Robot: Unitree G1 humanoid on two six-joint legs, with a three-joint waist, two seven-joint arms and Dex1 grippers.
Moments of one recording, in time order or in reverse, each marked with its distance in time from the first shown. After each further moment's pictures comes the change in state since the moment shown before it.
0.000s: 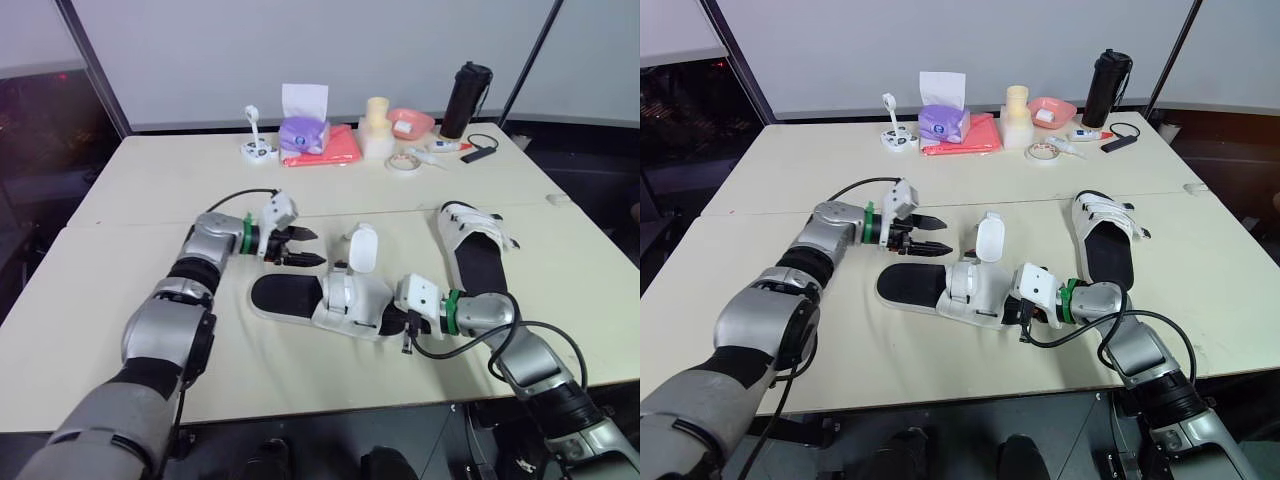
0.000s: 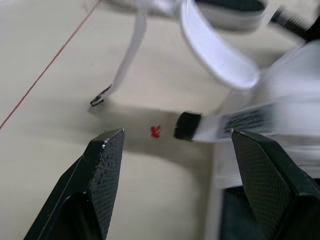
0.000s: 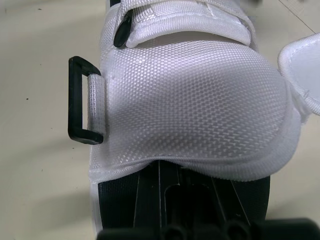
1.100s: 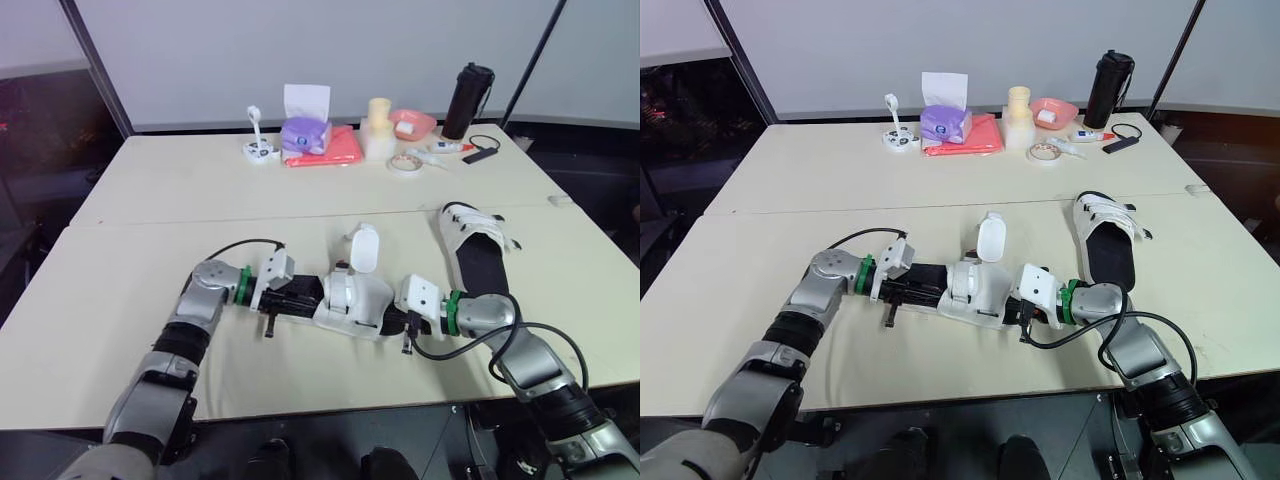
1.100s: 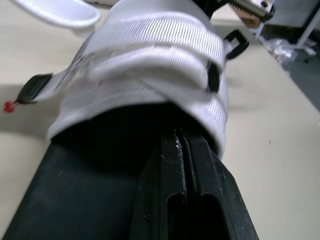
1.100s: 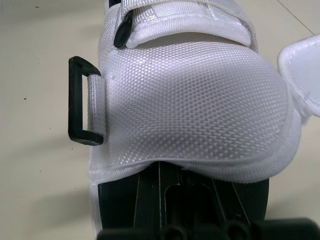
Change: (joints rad) left arm 0.459 -0.001 -0.120 -0.586 -0.090 0.030 -0.065; right arm 0.009 -0.003 -0.002 -0.025 -0.010 0.011 -0.008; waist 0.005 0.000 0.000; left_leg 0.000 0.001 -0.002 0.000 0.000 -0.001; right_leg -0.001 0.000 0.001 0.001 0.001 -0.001
